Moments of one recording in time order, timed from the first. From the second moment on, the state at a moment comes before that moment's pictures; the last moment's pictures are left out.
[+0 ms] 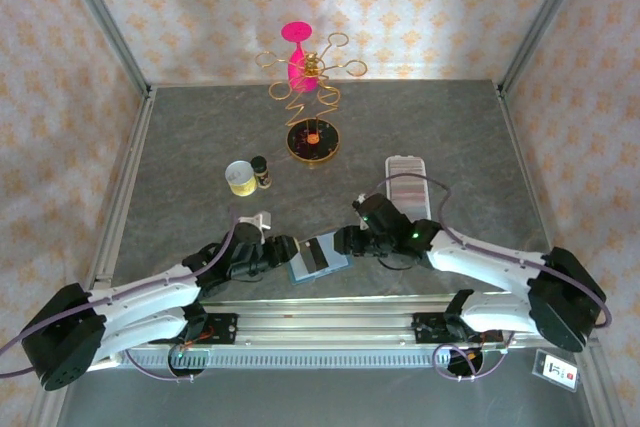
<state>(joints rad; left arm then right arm) -0.76 0.95 0.22 0.08 0.11 -1.13 0.87 1.21 0.62 -0.27 -0.19 0.82</state>
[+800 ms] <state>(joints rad) -0.78 1.01 0.16 0.12 0.10 -1.17 0.96 1.57 0.74 -0.18 -0.19 0.93</state>
